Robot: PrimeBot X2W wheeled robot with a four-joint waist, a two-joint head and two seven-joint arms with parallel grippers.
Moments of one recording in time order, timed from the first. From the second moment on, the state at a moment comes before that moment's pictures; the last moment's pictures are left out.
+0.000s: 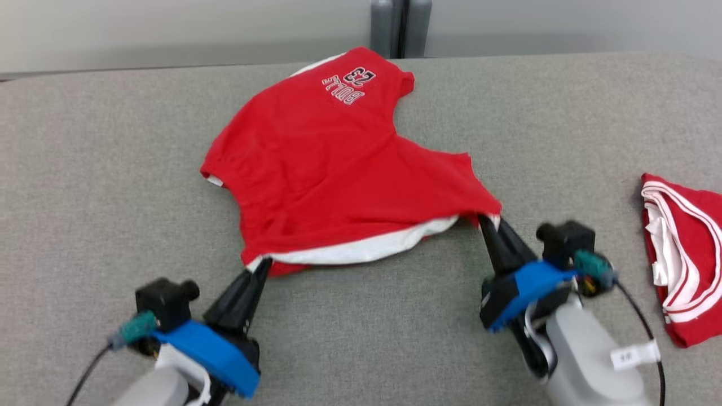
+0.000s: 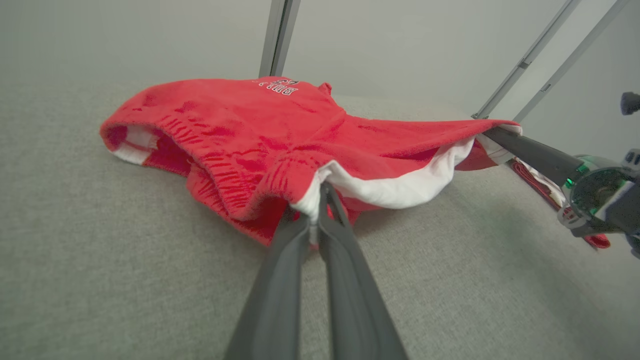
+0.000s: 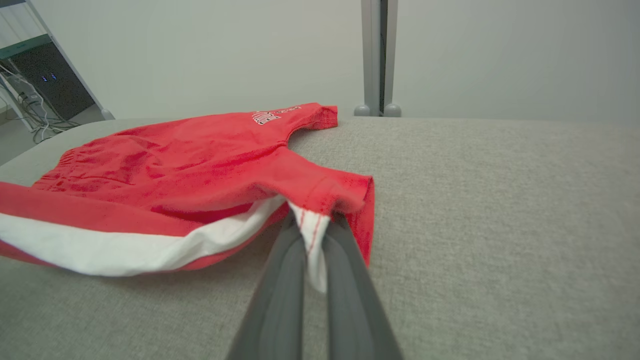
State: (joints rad) left arm -0.38 0.49 -0.77 0.32 -0.88 -0.13 -0.26; right arm -0.52 -0.05 0.23 0.68 0.24 0.13 -0.26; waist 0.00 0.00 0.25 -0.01
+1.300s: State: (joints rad) left arm -0.16 0.36 -0.67 0.23 -0.80 -0.13 -0.26; right arm -0.30 -0.05 0.11 0.53 0.21 0.13 -0.26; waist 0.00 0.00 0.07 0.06
